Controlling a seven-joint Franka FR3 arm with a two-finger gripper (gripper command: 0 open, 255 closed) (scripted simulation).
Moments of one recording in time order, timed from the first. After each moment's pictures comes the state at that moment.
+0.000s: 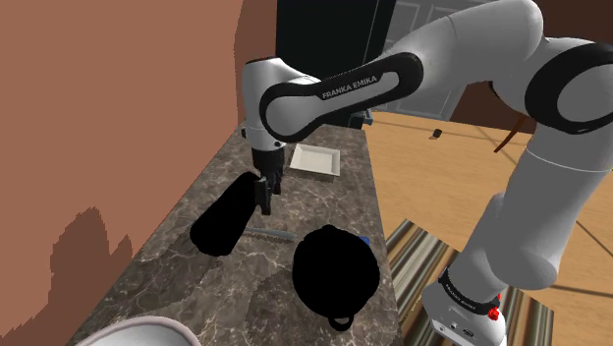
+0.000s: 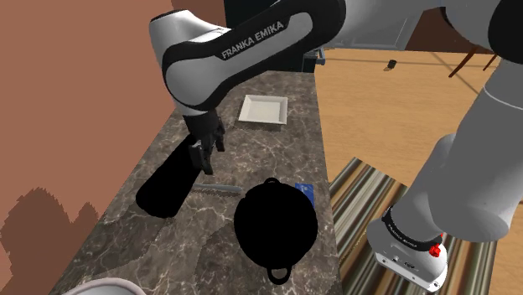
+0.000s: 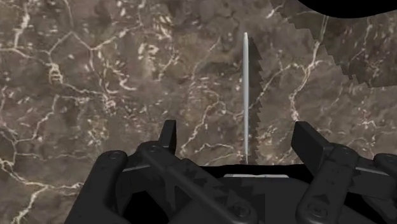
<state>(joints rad) 0.22 0.15 0.30 -1.93 0.08 1.93 -0.11</state>
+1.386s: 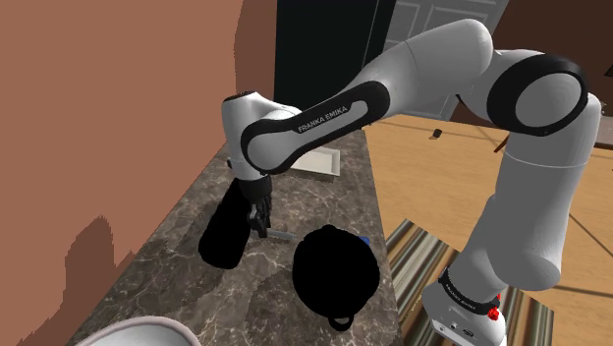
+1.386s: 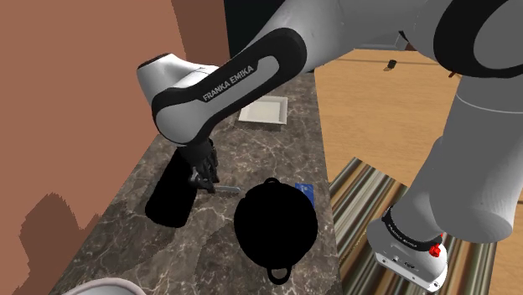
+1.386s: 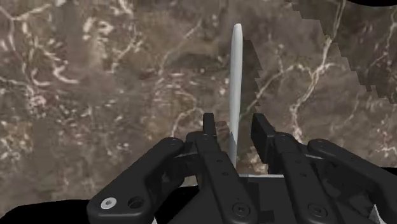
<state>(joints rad) 0.27 0.30 0.32 -1.89 0.04 1.95 -0.10</state>
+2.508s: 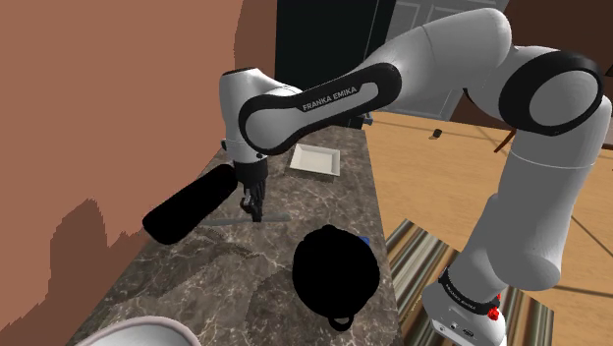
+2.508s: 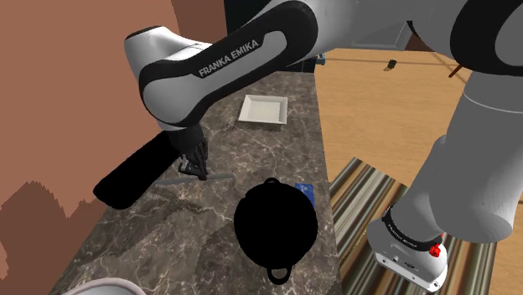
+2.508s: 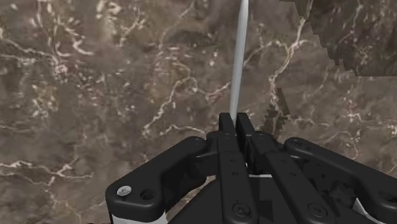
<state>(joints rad) 0.26 0.26 0.33 -1.83 0.05 1.92 -0.10</state>
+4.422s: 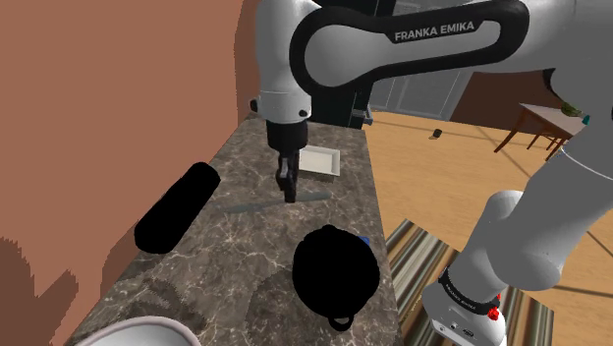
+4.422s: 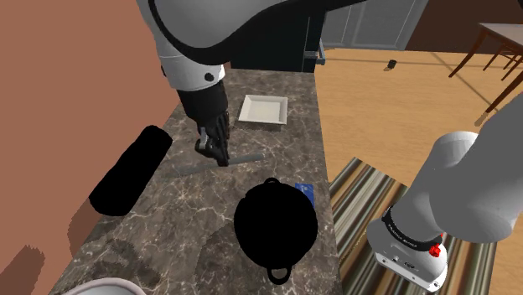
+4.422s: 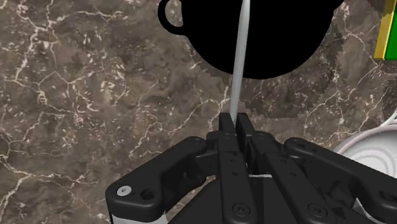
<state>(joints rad) 0.26 -0.09 0.35 -1.94 0.17 1.70 -0.10</state>
